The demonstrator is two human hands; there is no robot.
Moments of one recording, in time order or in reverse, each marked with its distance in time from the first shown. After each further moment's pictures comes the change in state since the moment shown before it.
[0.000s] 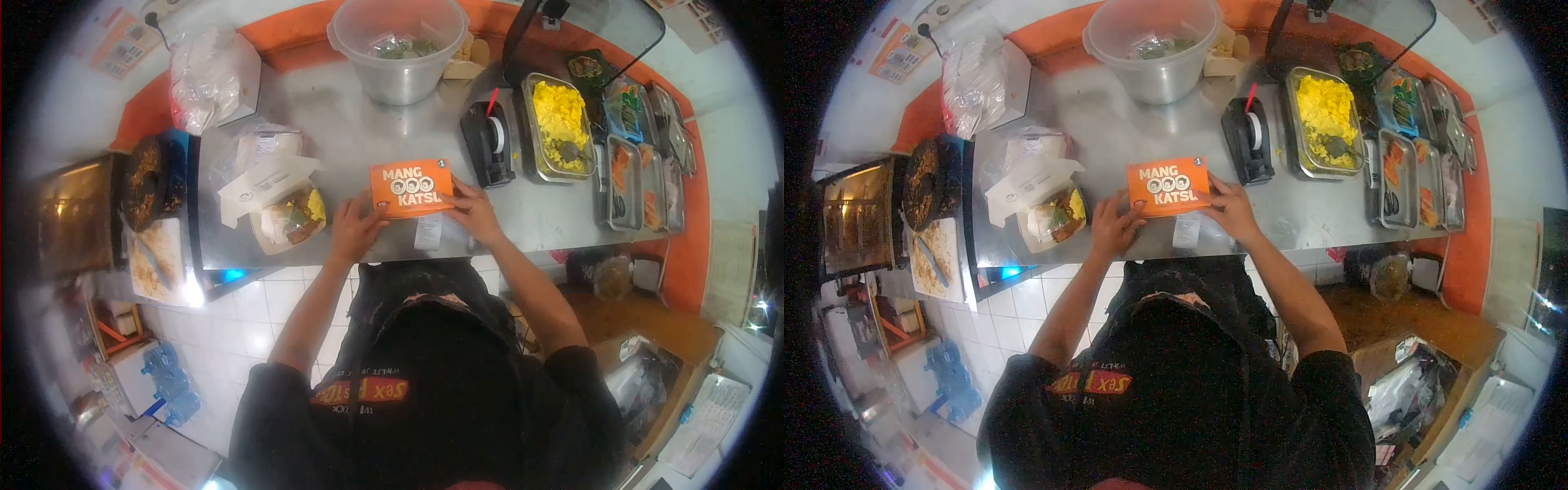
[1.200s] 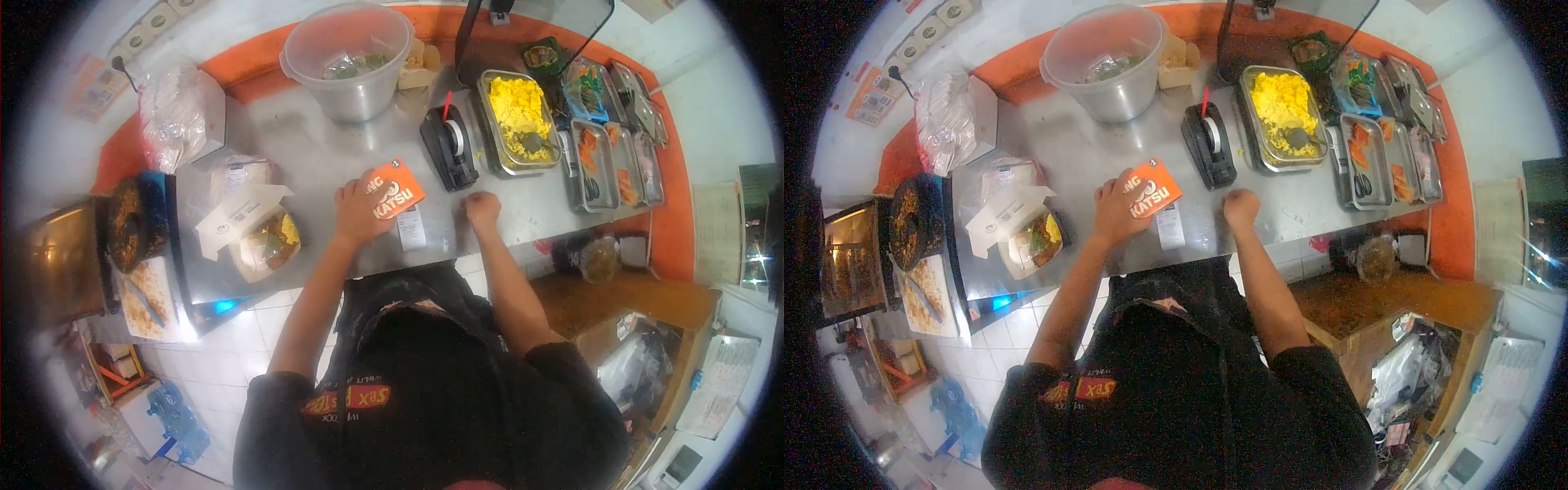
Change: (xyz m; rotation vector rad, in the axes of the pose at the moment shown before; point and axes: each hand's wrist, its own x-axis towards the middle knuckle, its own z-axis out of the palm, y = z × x) left_hand 0.083 0.040 0.031 0.096 -0.119 0.011; right_hand -0.030 0.067 -0.037 -0.633 0.758 0.556
